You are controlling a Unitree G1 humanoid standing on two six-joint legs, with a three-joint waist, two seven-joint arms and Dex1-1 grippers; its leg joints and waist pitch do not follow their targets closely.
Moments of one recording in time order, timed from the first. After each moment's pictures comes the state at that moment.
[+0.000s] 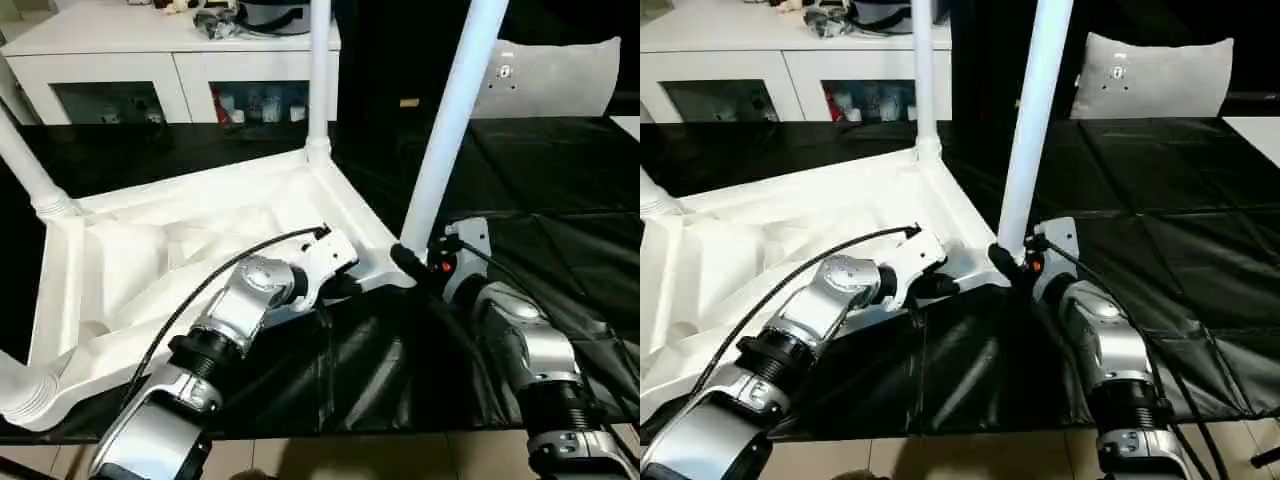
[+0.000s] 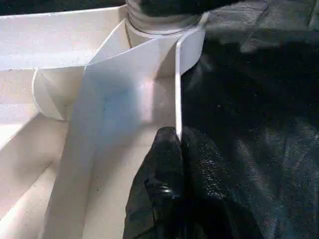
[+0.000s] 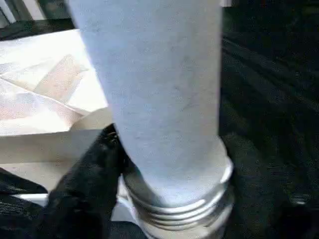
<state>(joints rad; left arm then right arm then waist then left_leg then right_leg) -0.65 0.13 -0.32 0.58 0.14 0.30 -0.83 -0.40 -0.20 -0.07 0.43 0.20 0.26 0.54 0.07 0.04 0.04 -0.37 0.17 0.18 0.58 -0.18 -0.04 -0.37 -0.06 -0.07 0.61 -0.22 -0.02</state>
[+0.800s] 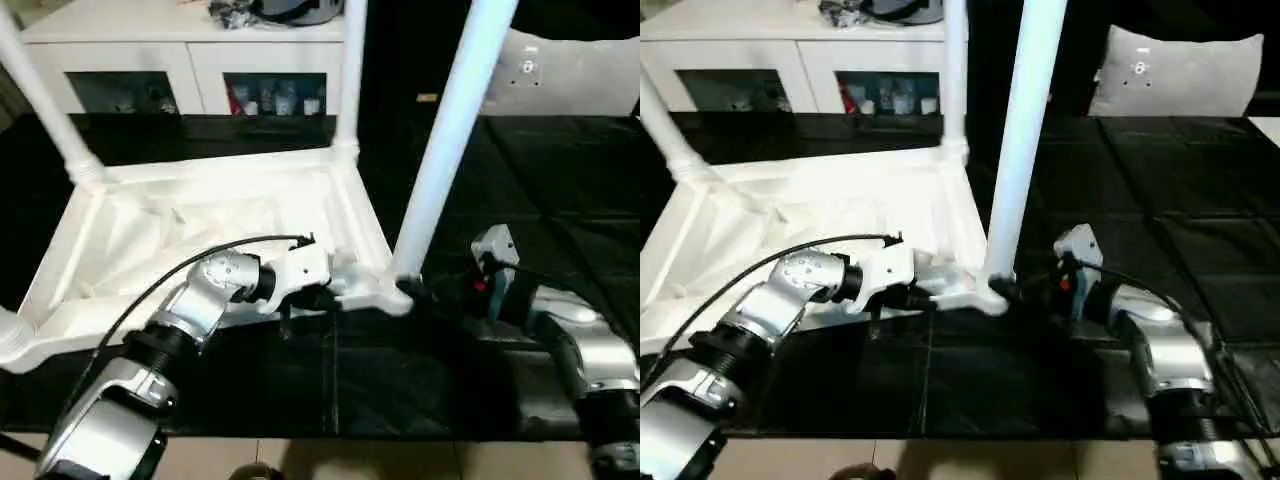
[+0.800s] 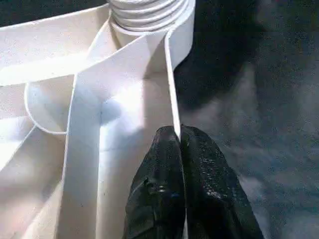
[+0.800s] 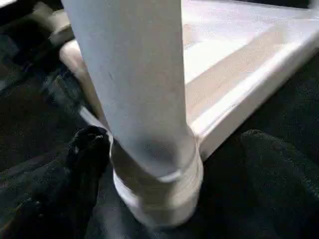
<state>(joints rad) -0.64 0.35 -0.40 0.60 0.11 -0.05 -1.20 -0.34 -0.50 0.02 0.37 0.27 0.17 1.12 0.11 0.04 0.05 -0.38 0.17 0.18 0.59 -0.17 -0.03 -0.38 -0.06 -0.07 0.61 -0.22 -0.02</state>
